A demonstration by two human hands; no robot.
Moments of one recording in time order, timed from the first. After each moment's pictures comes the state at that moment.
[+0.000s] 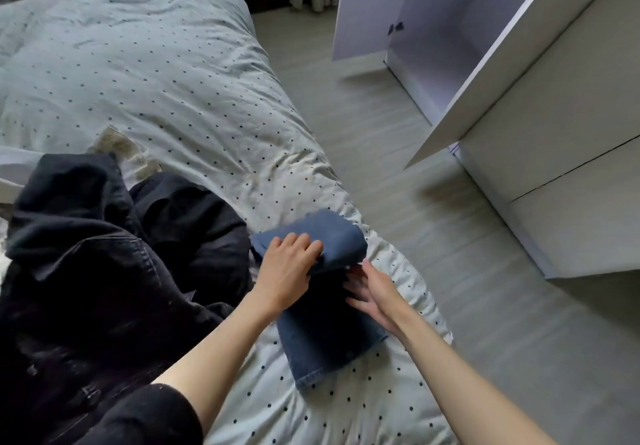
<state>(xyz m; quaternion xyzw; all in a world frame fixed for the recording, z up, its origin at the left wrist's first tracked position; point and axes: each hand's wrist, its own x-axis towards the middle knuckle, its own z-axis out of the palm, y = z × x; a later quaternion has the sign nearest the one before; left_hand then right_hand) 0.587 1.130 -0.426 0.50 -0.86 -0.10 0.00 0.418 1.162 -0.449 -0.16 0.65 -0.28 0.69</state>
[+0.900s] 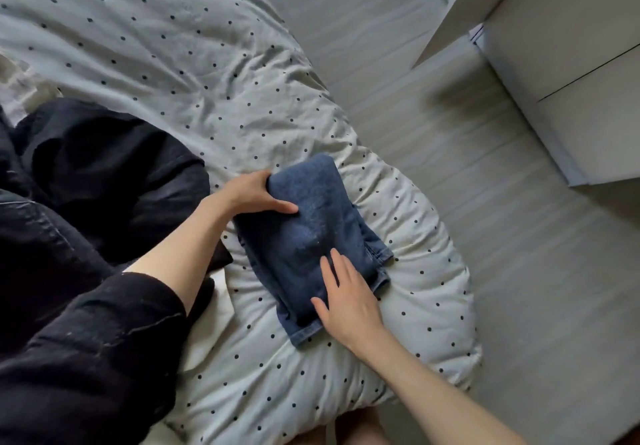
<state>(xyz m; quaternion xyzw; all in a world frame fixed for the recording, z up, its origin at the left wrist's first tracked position) 0.599 1.054 -0.552 0.61 -0.66 -0.42 -0.16 0.428 1.256 -0.545 -0.68 0.63 0.11 0.35</state>
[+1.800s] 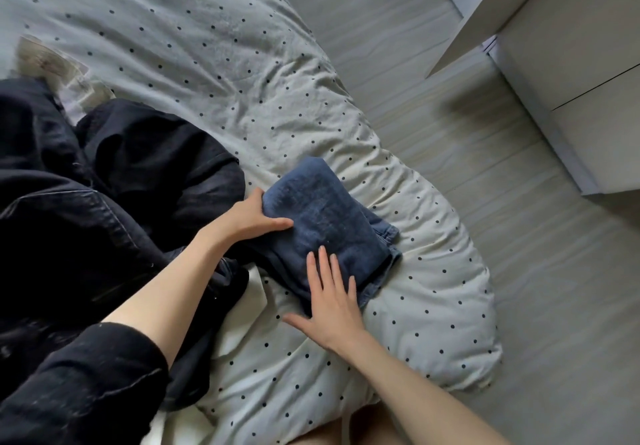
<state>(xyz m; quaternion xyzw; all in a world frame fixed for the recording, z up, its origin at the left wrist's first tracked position) 0.652 1.099 -0.522 0.65 -0.56 -0.49 -0.12 0.495 1.262 -0.540 -0.66 0.63 0.10 0.40</state>
